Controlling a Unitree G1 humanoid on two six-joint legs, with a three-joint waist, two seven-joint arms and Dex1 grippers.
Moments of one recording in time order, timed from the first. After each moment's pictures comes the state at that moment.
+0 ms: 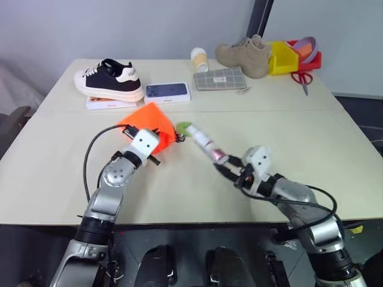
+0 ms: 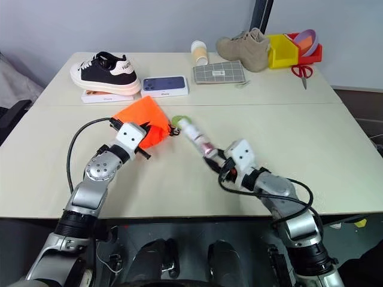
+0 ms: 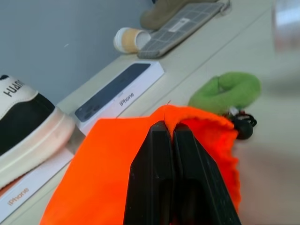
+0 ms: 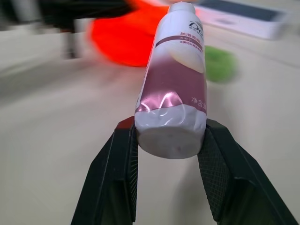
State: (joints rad) left arm -0.37 0.35 -0.07 0.06 0.14 0.02 -0.34; right arm -0.13 -0.48 0.14 -0.39 0.32 0.44 0.64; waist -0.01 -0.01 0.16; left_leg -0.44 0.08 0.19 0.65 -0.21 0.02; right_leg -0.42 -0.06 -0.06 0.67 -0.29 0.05
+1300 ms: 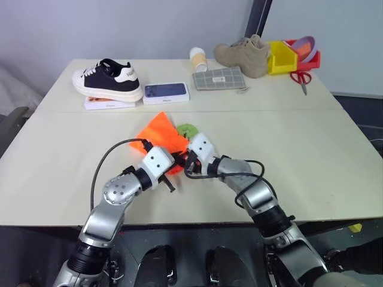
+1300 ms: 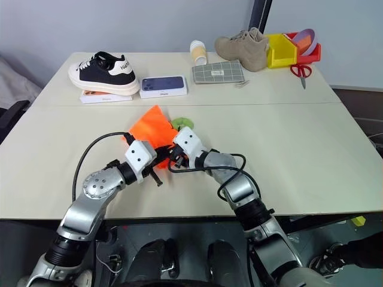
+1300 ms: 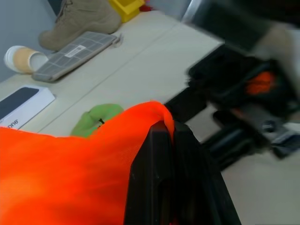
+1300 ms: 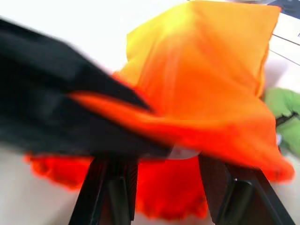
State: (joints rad) left arm -0.17 0.40 -0.15 -0.33 -0.05 0.24 -0.59; right arm -0.54 -0.15 0.33 0.10 0.07 0.40 0.58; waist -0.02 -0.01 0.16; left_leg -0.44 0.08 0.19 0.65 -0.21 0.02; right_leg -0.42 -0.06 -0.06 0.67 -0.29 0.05
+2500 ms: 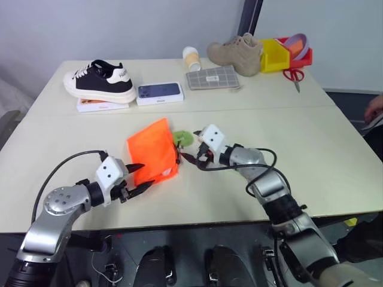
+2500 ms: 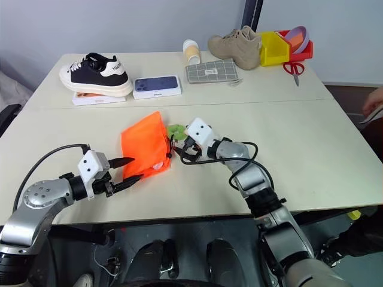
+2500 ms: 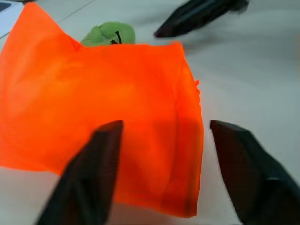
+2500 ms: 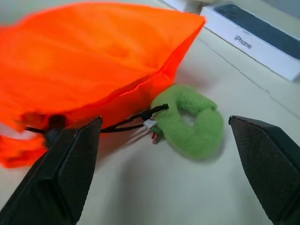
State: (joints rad) left arm 0.00 0.66 0.12 -0.32 -0.38 0.33 -0.84; right arm -0.68 -0.27 0.33 0.30 -0.01 0.18 0.64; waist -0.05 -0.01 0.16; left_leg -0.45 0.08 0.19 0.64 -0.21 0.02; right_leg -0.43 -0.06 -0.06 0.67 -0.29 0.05
